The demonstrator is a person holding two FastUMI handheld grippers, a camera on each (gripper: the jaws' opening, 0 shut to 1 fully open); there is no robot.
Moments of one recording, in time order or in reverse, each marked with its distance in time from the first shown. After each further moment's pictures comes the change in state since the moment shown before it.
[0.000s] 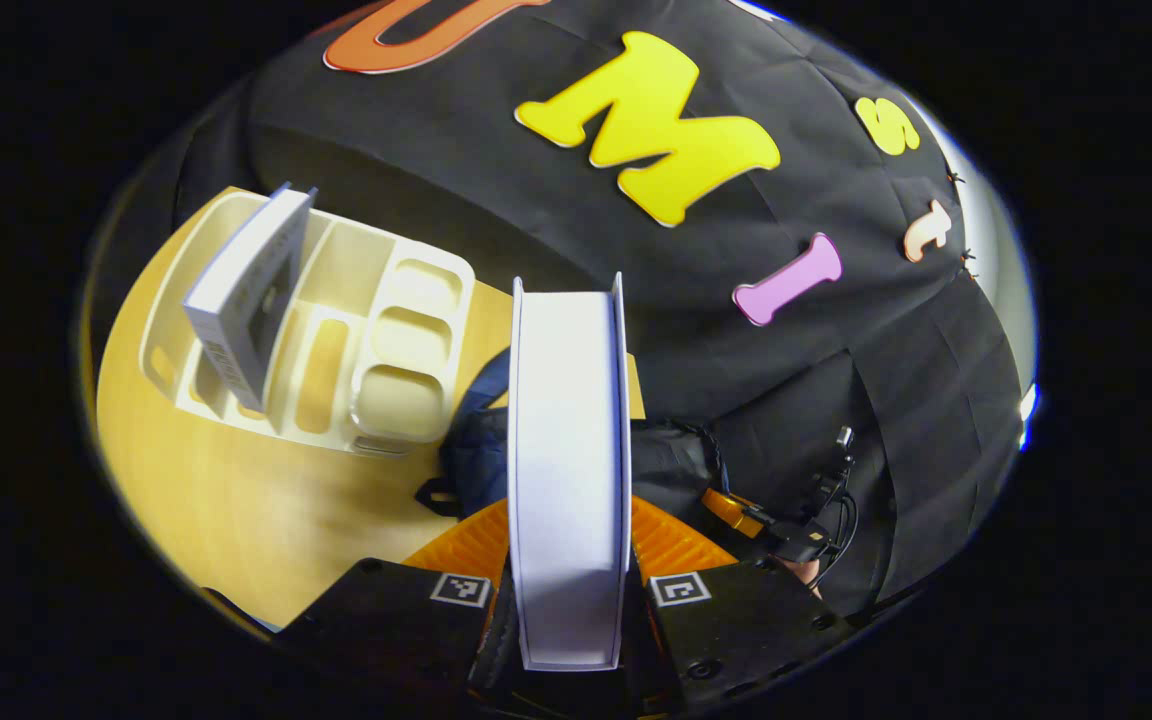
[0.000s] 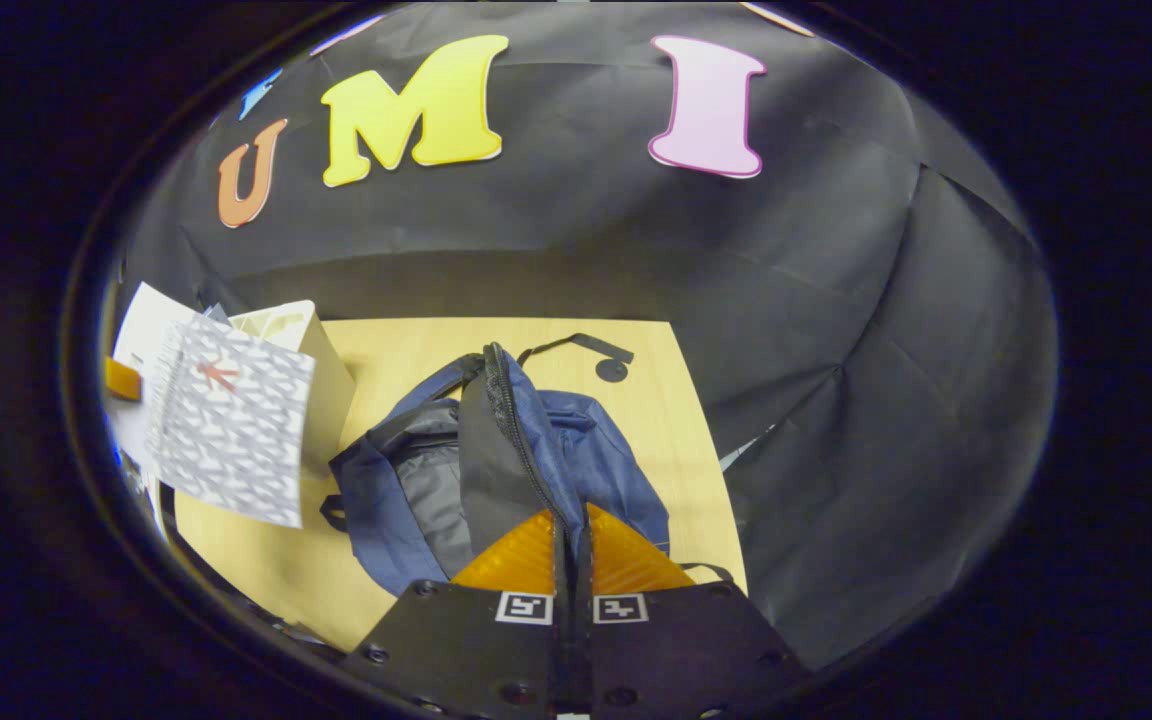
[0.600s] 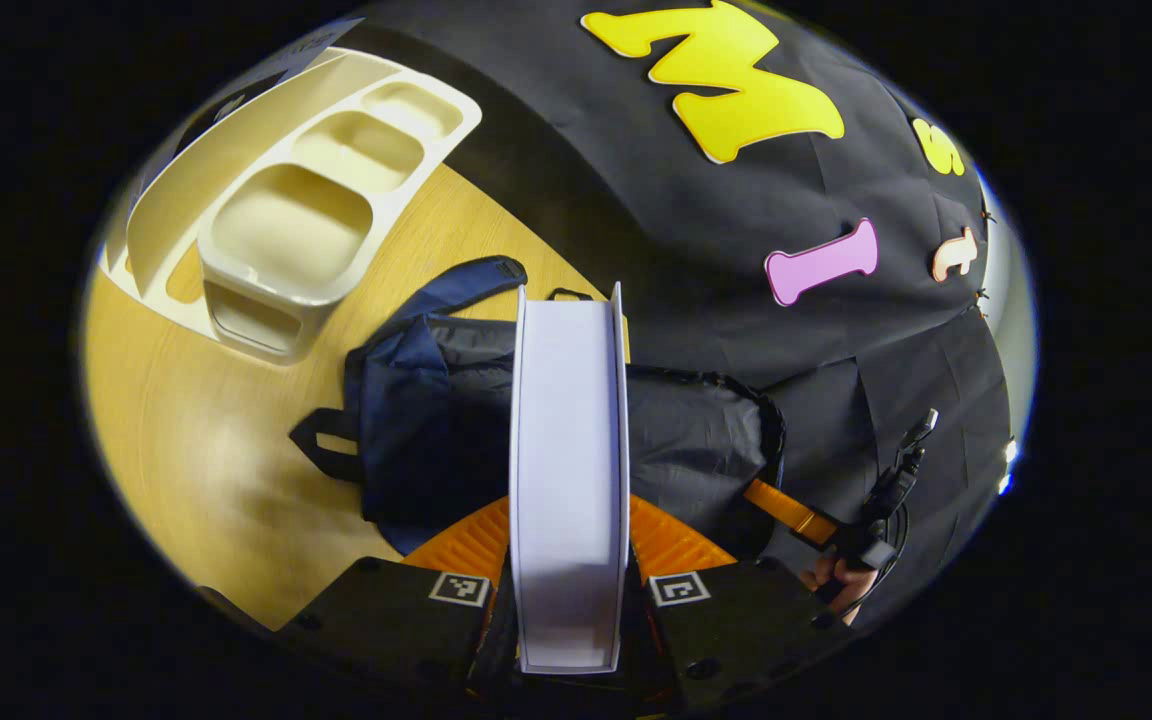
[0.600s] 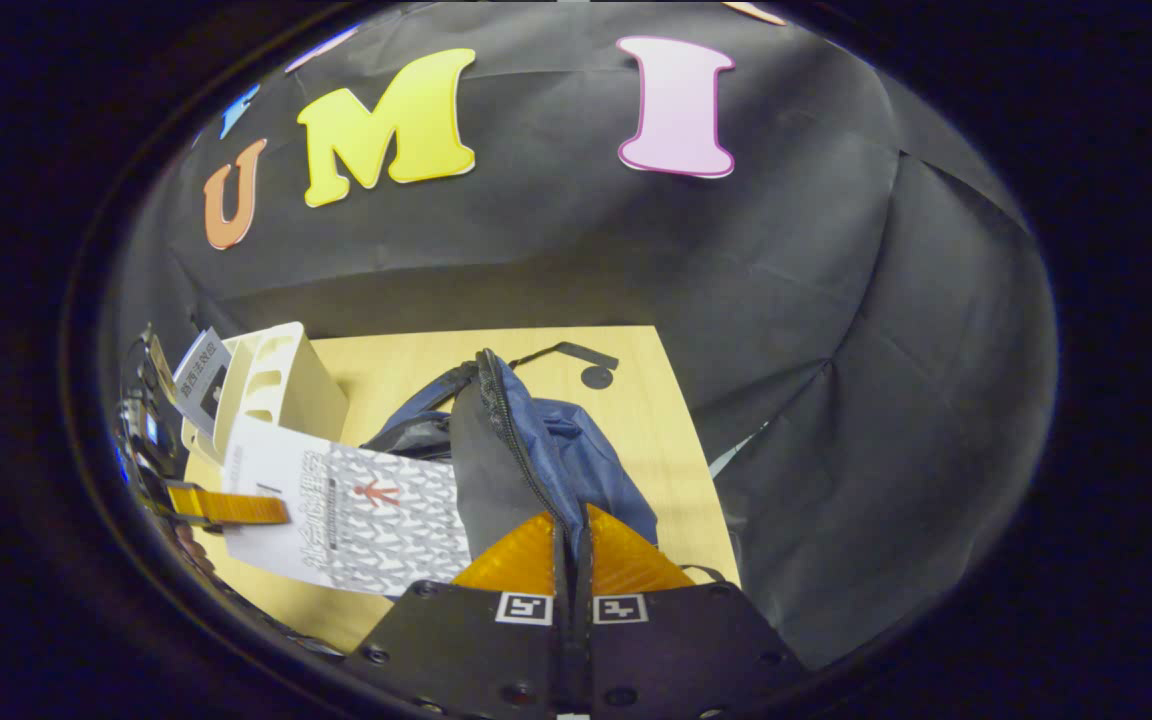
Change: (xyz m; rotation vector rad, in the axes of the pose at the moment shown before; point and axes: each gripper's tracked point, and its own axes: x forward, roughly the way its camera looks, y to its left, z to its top) left arm 0.132 0.023 -0.092 -0.192 0.038 -0.087; right arm -0.003 -0.017 0.009 0.045 -0.010 0.002
